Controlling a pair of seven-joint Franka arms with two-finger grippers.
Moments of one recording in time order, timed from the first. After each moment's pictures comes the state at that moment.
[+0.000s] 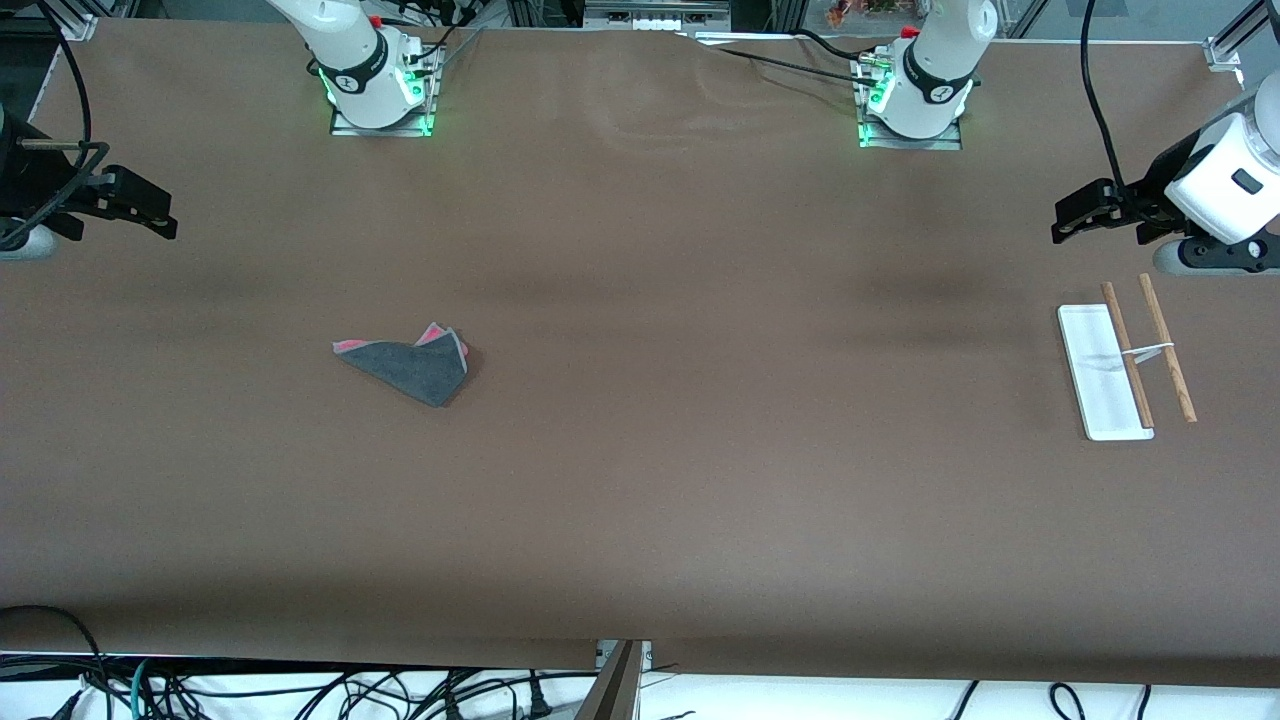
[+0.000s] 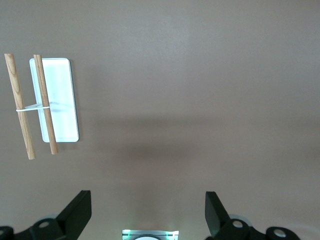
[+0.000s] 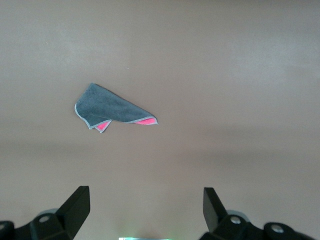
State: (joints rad) left arm 0.16 0.01 -0.19 -1.61 -0.02 1.48 -0.07; right arm 0.00 0.05 0.03 -1.50 -0.04 1.48 -0.02
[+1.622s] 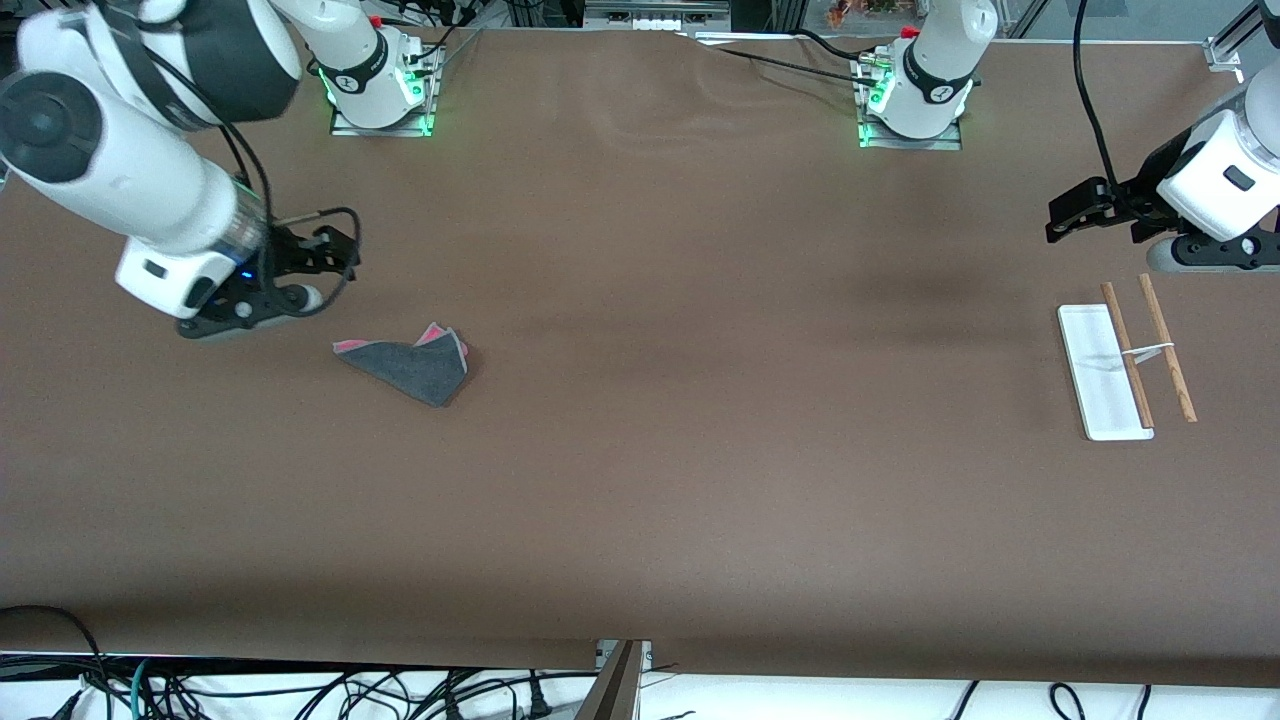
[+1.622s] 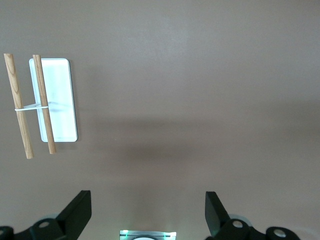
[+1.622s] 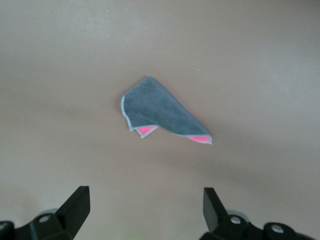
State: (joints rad) left arm -0.01 0.00 -0.04 -1.61 -0.02 1.48 -0.09; right arm 0.03 0.18 0.26 -1.66 -0.04 1.69 -0.02
